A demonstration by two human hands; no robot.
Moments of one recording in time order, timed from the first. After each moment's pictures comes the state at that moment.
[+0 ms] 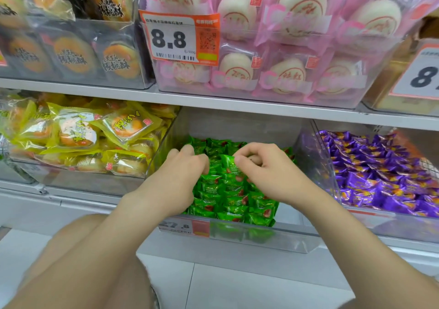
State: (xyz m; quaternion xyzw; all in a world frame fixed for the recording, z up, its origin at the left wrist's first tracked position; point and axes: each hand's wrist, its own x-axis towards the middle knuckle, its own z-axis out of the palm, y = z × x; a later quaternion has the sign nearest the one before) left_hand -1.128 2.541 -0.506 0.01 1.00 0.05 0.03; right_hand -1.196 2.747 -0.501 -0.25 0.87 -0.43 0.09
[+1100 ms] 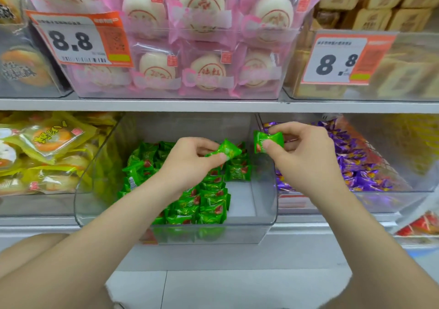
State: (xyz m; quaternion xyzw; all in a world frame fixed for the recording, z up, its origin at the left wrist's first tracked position) left_hand -1.194 2.646 -0.515 -0.06 0.84 0.55 -0.03; right_hand -1.197 2.871 -0.479 -0.06 0.88 -0.43 -0.17
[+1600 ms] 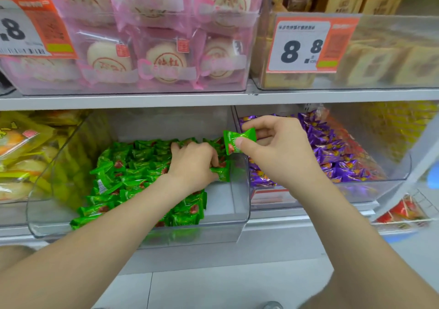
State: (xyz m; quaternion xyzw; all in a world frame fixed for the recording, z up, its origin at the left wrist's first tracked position) left_hand -1.241 2.699 -0.552 0.04 1.00 0.08 -0.02; right_hand -1.210 2.888 -0.486 -0.07 0.86 -0.49 -0.11
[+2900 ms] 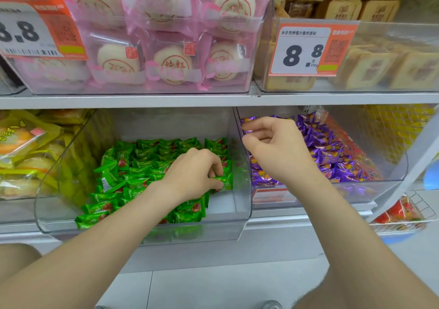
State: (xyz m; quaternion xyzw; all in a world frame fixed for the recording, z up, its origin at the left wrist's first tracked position) left_hand -1.220 2.685 -0.549 0.12 0.97 0.19 0.00; right_hand -1.213 2.883 -0.484 -0.05 0.87 -0.49 -0.08
